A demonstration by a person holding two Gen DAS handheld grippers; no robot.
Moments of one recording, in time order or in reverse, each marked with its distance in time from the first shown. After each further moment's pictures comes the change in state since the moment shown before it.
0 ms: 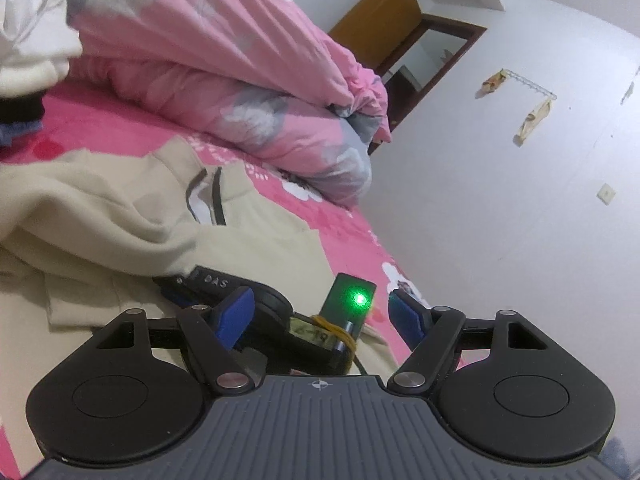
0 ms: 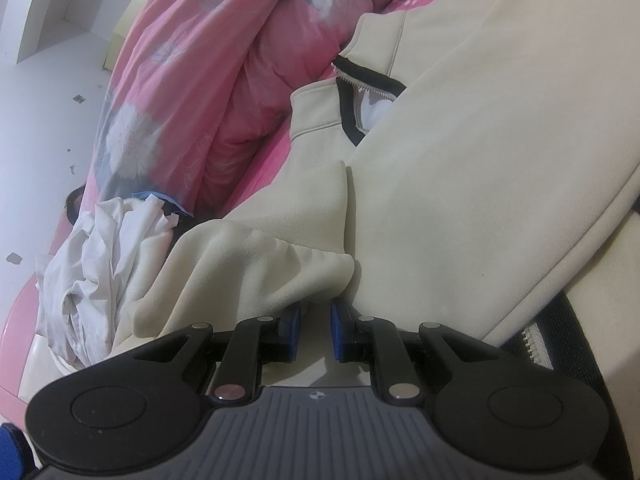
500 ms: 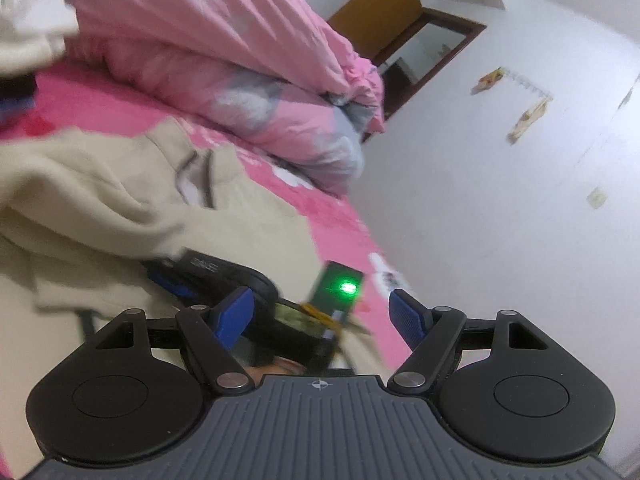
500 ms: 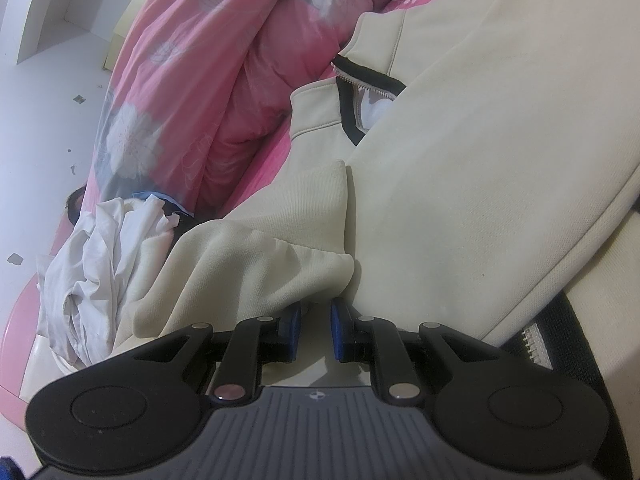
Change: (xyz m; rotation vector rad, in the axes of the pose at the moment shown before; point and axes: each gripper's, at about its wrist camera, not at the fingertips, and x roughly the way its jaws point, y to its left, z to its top) left arm 0.000 -0.006 -0.002 0.032 0.016 0.045; right arm -0.001 -0.001 0.000 0.003 0.001 0.004
